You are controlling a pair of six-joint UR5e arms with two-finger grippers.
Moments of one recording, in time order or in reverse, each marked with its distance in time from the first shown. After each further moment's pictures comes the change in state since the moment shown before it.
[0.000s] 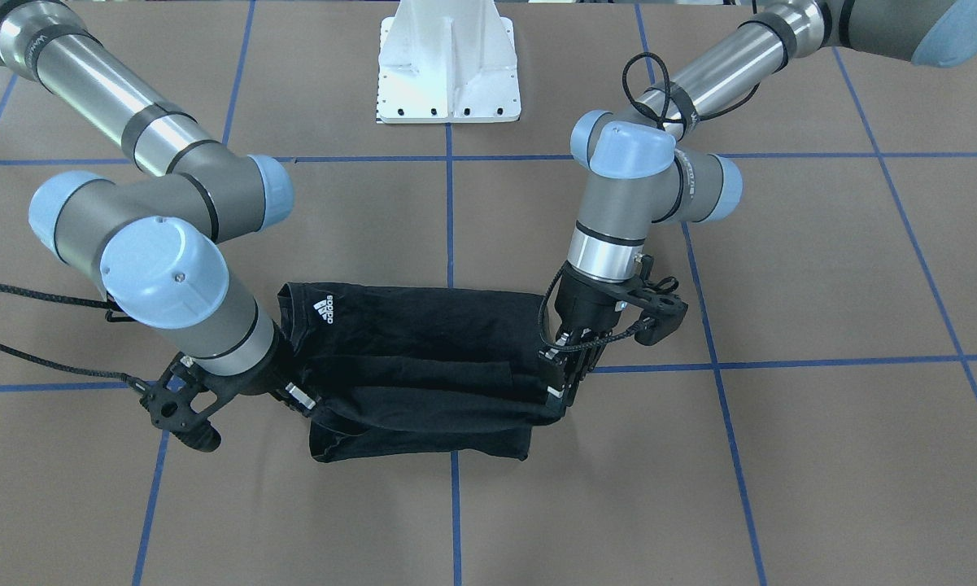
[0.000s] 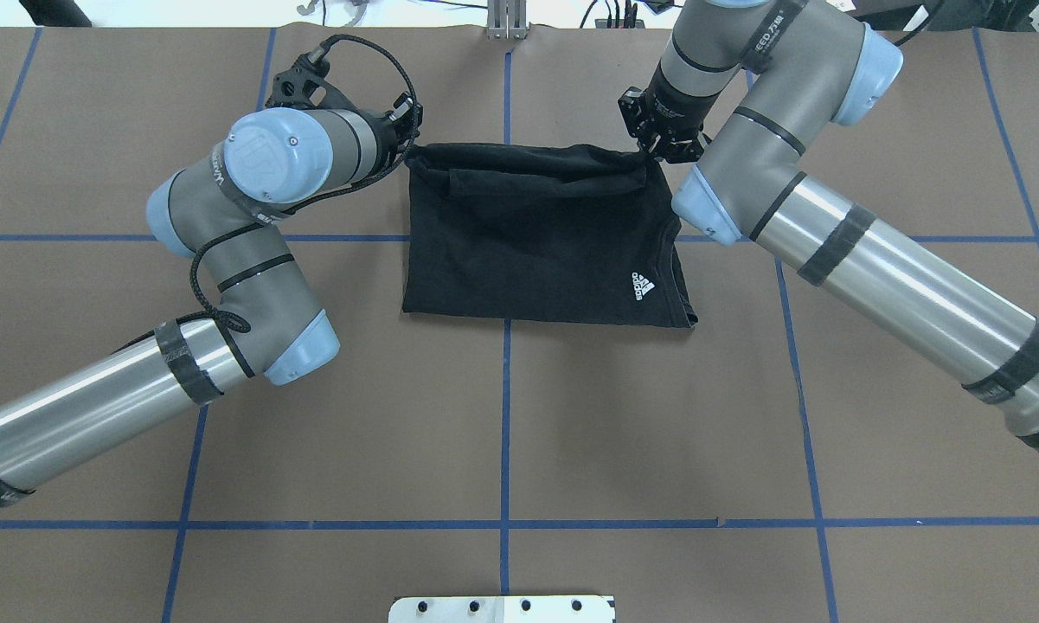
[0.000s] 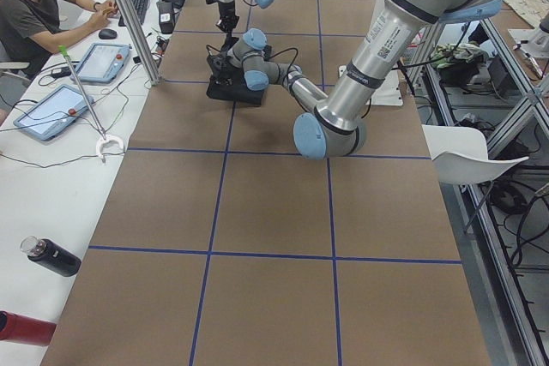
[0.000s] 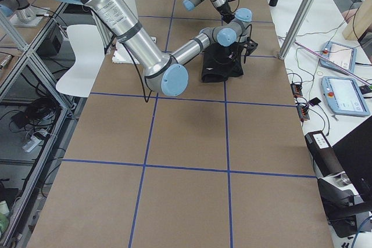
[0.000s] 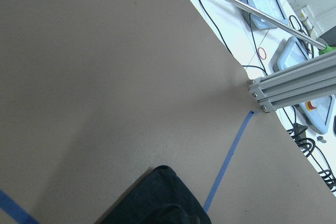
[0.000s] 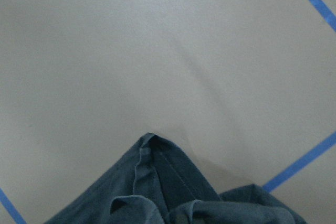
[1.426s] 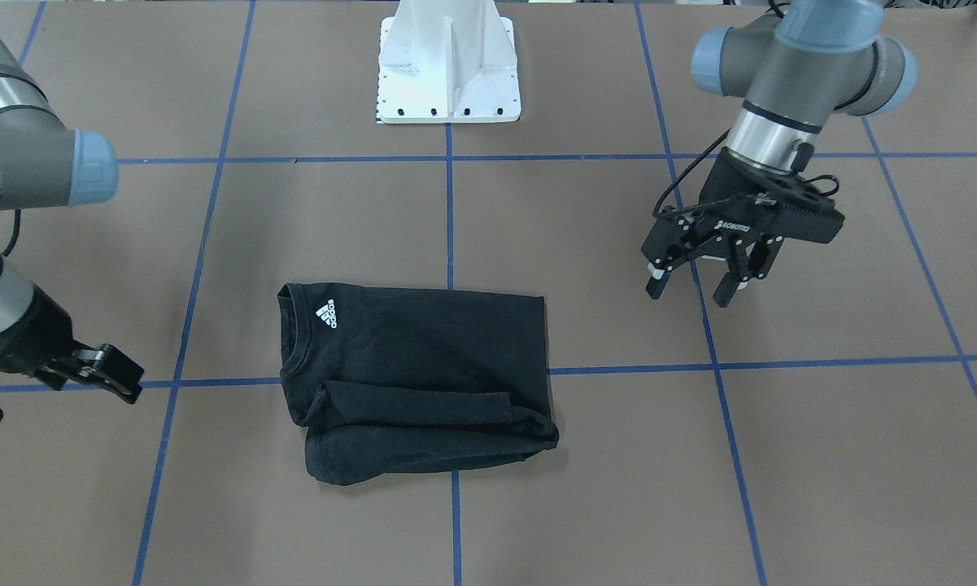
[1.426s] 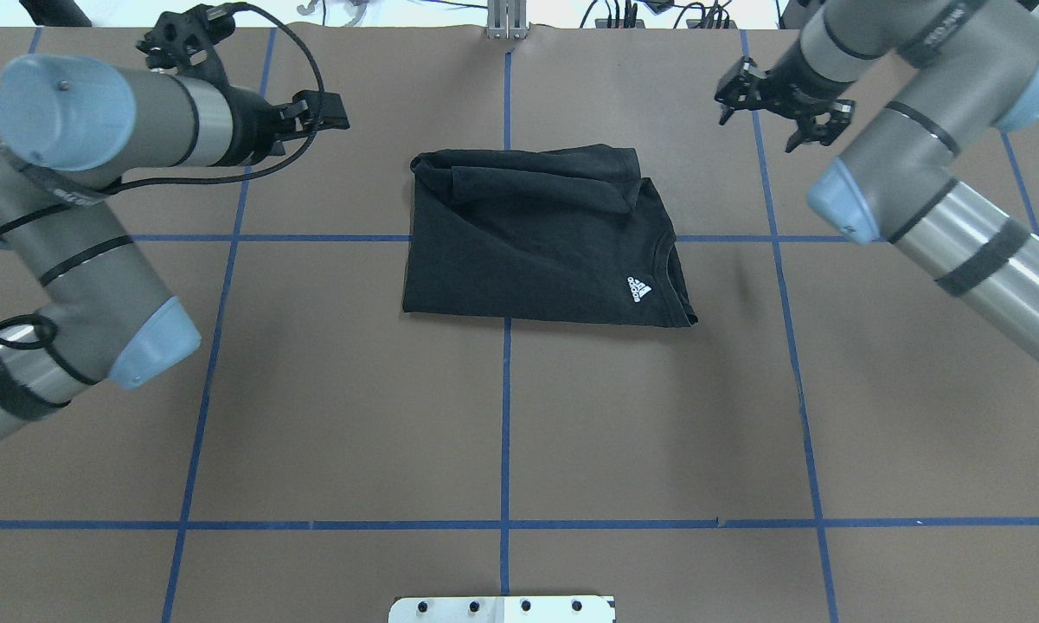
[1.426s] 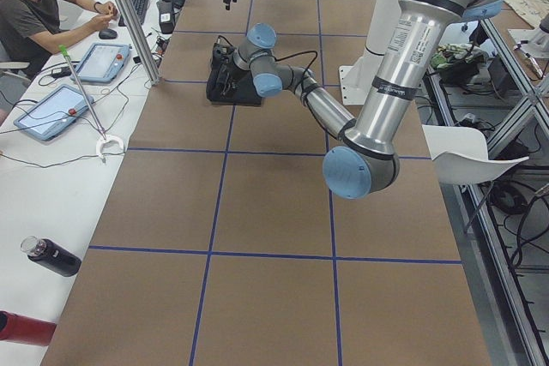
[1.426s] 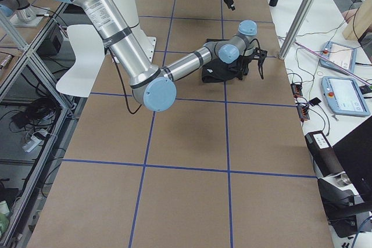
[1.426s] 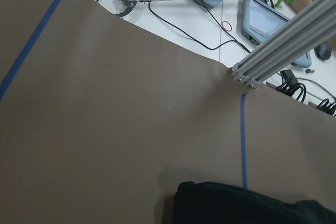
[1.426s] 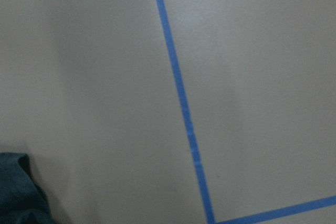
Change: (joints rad) left arm -0.168 0.431 -0.579 0.204 -0.343 0.791; right arm 0.210 -0.393 0.385 -0.114 0.020 -0.715
